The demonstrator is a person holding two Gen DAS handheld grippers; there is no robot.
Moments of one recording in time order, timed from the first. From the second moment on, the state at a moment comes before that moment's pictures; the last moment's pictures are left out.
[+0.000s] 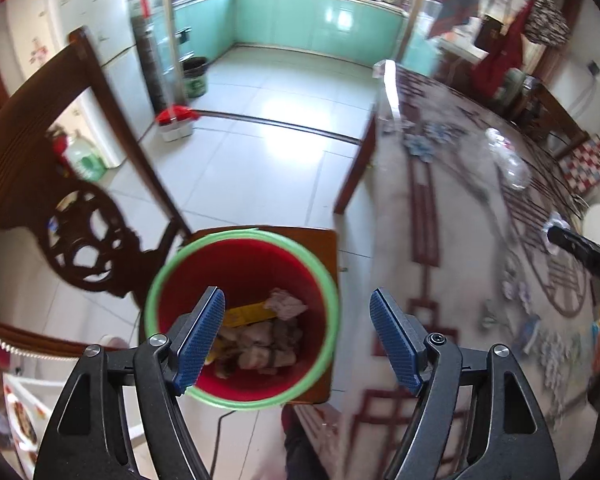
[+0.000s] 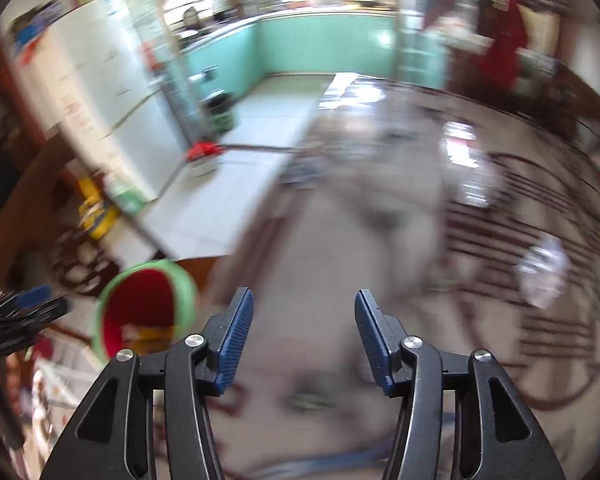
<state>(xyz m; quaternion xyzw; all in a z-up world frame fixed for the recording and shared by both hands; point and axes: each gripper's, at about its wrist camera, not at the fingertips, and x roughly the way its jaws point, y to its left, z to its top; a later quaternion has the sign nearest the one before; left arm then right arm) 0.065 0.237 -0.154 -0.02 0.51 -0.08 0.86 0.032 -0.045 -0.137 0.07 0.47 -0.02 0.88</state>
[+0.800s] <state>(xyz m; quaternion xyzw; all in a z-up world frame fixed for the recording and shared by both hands) 0.163 -0.100 -0.134 0.04 0.48 -0.20 0.85 0.076 -0.278 -0.219 0.19 0.48 -0.03 0.86</state>
